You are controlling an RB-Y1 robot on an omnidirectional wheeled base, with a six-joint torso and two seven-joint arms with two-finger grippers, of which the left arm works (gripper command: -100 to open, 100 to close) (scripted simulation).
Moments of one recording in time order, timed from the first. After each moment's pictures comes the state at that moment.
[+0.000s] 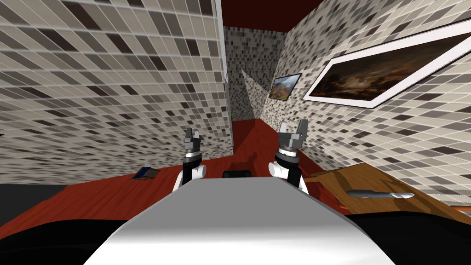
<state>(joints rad) 0.49 -0.03 0.04 -2.21 -0.12 -0.52 -0.03</state>
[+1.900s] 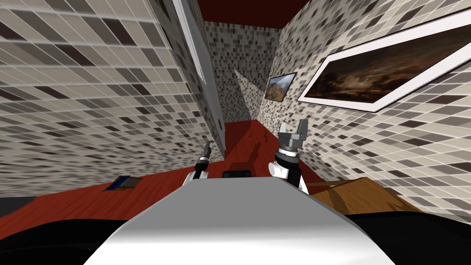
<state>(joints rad) 0.50 0.10 -0.02 -1.90 -0.32 -0.23 0.19</state>
